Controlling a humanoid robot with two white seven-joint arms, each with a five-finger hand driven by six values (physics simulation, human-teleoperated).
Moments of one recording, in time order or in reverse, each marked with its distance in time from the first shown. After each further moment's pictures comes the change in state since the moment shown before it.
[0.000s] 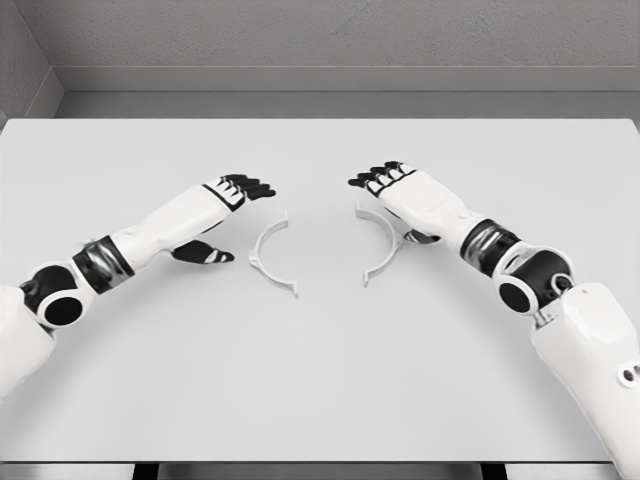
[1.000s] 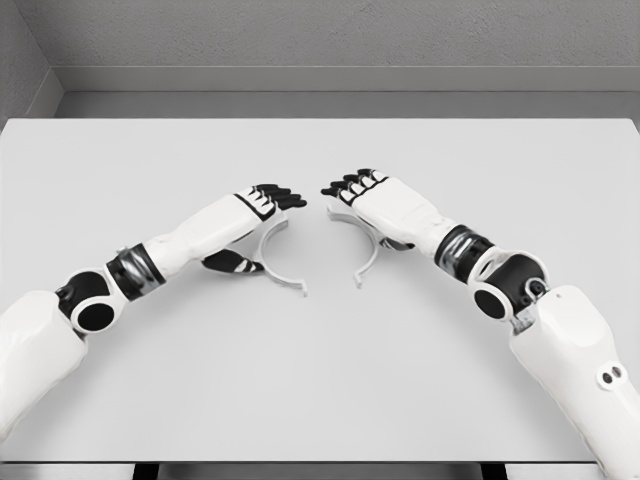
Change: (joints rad) left arm 0.002 -0.071 -0.028 -0.002 -0.012 0.000 0.000; right arm -0.009 0.021 0.078 -0.041 0.007 0.042 0.009
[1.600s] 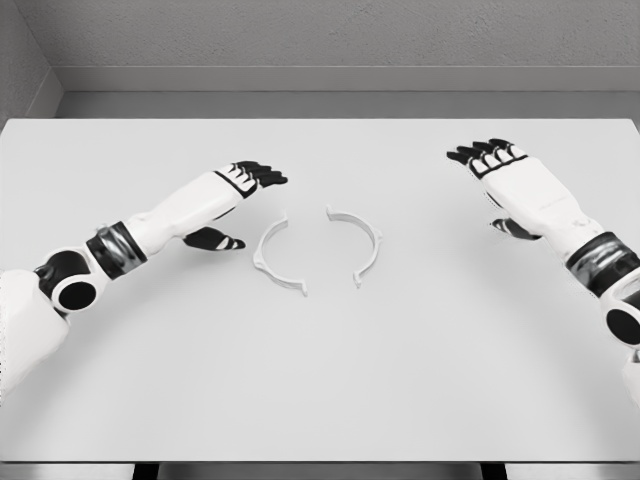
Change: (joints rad) left arm -0.063 0.029 -0.001 0.041 0.008 0.000 0.000; right arm 0.255 -0.086 -0.520 -0.179 -0.032 -0.159 0.001
